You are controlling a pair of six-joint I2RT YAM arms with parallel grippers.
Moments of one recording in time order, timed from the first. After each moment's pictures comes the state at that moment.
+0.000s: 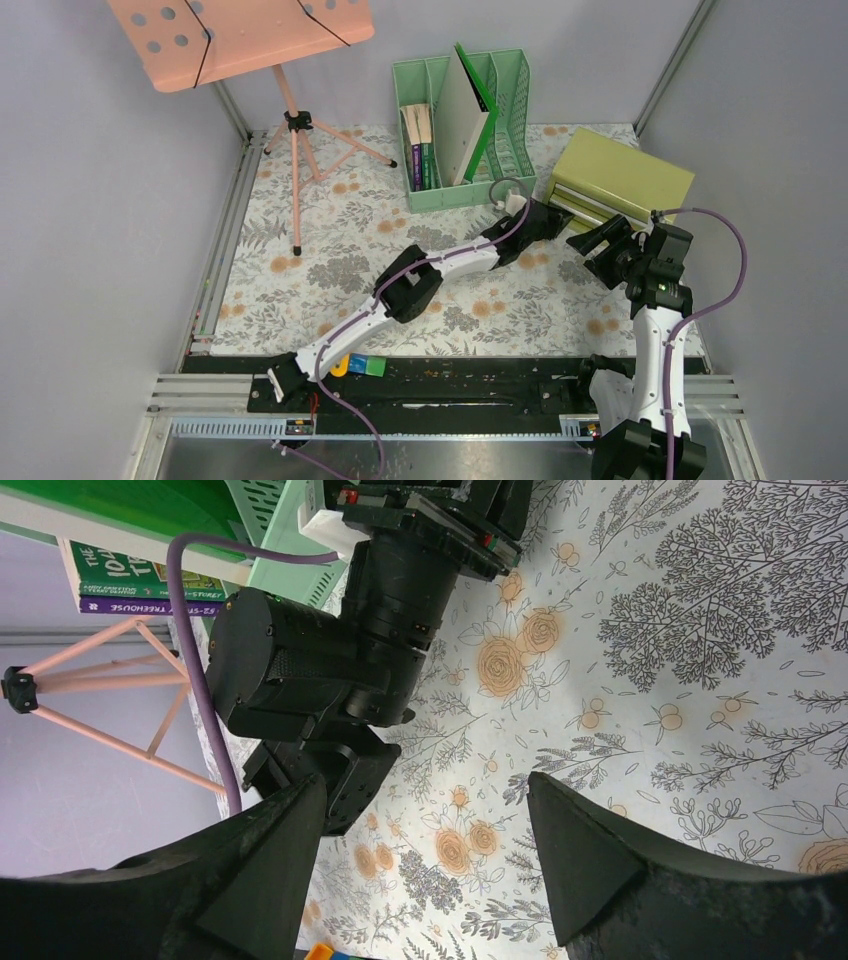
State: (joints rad) left arm -0.96 2.89 2.42 0.23 -0.17 -1.72; right arm -0.34 0.81 0.68 -0.55 -0.49 0.65
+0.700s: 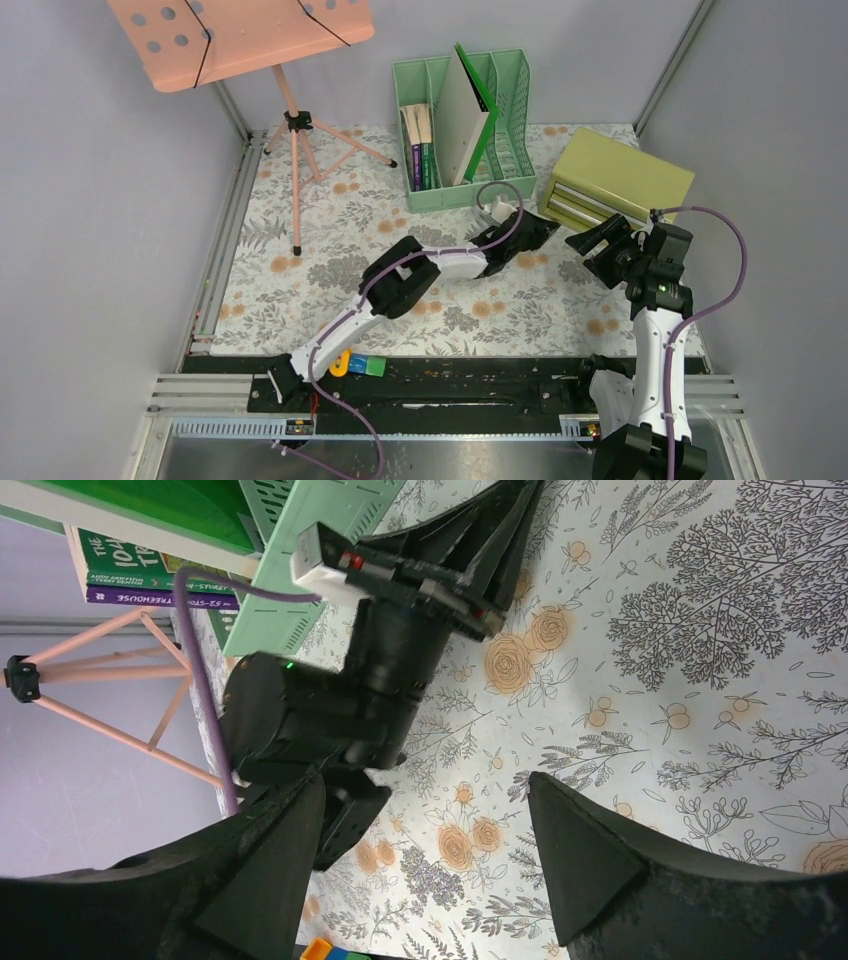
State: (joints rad) left arm -0.97 2.70 2.03 0.39 -0.22 -1.59; right arm -0.33 0.80 0.69 -0.57 -0.49 0.65
